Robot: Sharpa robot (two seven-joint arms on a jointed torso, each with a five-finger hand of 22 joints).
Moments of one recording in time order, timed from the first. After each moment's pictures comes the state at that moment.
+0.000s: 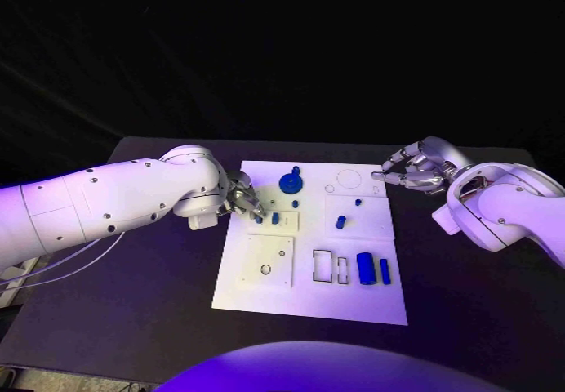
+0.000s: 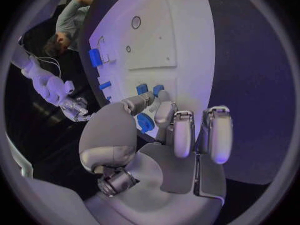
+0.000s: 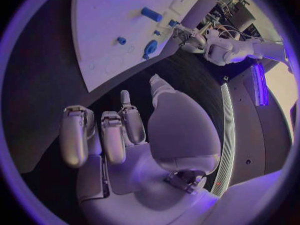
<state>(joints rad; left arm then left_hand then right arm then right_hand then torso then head) 1.23 -0.81 -0.05 1.51 -1.00 0.15 -0.64 0.95 -0.14 0.79 0.04 0.05 0.79 0.02 0.95 0.74 1.33 -0.05 1.26 1.11 1.46 -0.10 1.57 1.31 0.01 1.46 0.02 1.53 1.31 1.30 -0.93 -0.14 1.64 -1.01 -0.47 -0.29 1.23 -0.17 0.11 0.29 0.16 0.87 0.14 0.22 0.56 1.41 0.06 1.39 1.31 1.47 -0.01 1.57 1.31 0.02 1.47 0.10 1.40 1.31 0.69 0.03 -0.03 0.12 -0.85</state>
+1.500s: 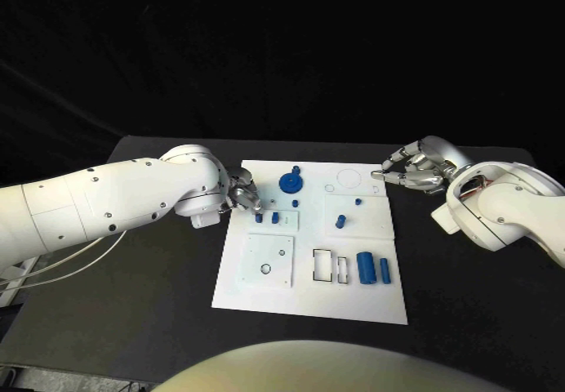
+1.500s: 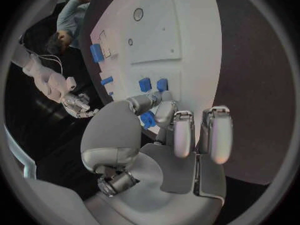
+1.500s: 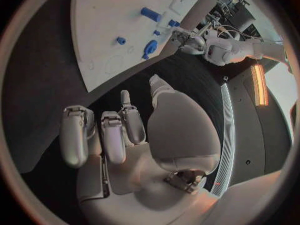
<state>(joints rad) 1.23 -0.81 -0.05 1.50 -1.01 0.11 -0.61 1.02 -0.09 0.88 0.00 0.05 0.76 0.03 0.94 0.74 1.33 -0.04 1.25 1.11 1.46 -0.10 1.57 1.31 0.01 1.46 0.02 1.53 1.31 1.30 -0.93 -0.14 1.64 -1.01 -0.47 -0.29 1.23 -0.17 0.11 0.29 0.16 0.87 0.14 0.22 0.56 1.41 0.06 1.39 1.31 1.47 -0.01 1.57 1.31 0.02 1.47 0.10 1.40 1.31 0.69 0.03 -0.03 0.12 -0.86</state>
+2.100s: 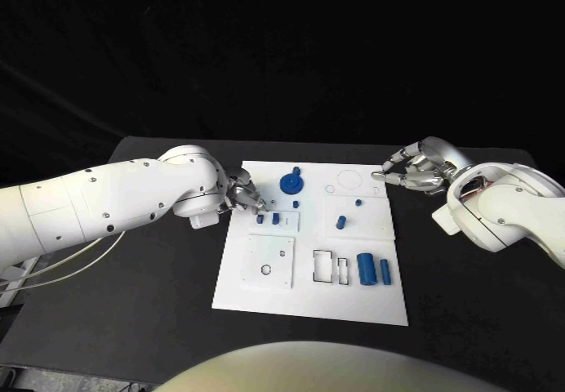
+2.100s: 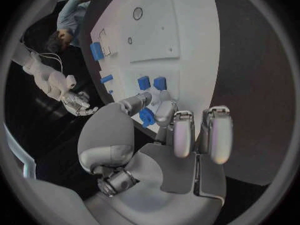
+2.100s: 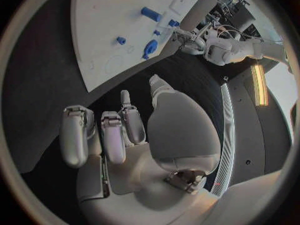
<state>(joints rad) 1.23 -0.82 -0.05 1.51 -1.00 0.09 -0.60 0.85 -0.20 0.76 0.09 0.05 0.76 0.03 0.92 0.72 1.32 -0.04 1.25 1.11 1.47 -0.09 1.57 1.31 0.01 1.47 0.02 1.53 1.31 1.30 -0.93 -0.14 1.64 -1.01 -0.47 -0.29 1.23 -0.17 0.11 0.29 0.17 0.87 0.14 0.22 0.56 1.41 0.06 1.39 1.31 1.47 -0.01 1.57 1.31 0.02 1.47 0.10 1.40 1.31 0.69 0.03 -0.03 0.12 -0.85</state>
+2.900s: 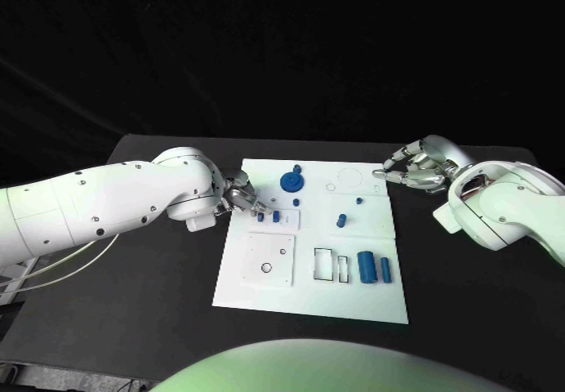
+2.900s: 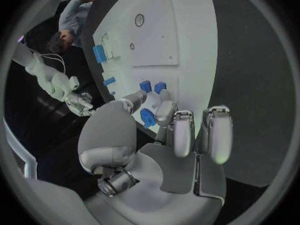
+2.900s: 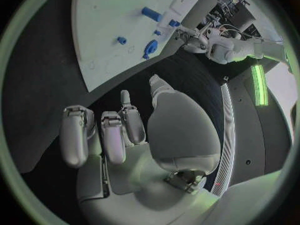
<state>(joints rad) 1.22 -0.86 -0.05 1.56 -1.00 0.08 -0.59 0.94 -0.20 0.56 0.16 0.05 0.77 0.03 0.91 0.69 1.32 -0.03 1.25 1.11 1.46 -0.09 1.57 1.31 0.01 1.47 0.02 1.53 1.31 1.30 -0.93 -0.14 1.64 -1.01 -0.47 -0.29 1.23 -0.17 0.11 0.29 0.17 0.87 0.14 0.22 0.56 1.41 0.06 1.39 1.31 1.47 -0.01 1.57 1.31 0.02 1.47 0.10 1.40 1.31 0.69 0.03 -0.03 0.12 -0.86</state>
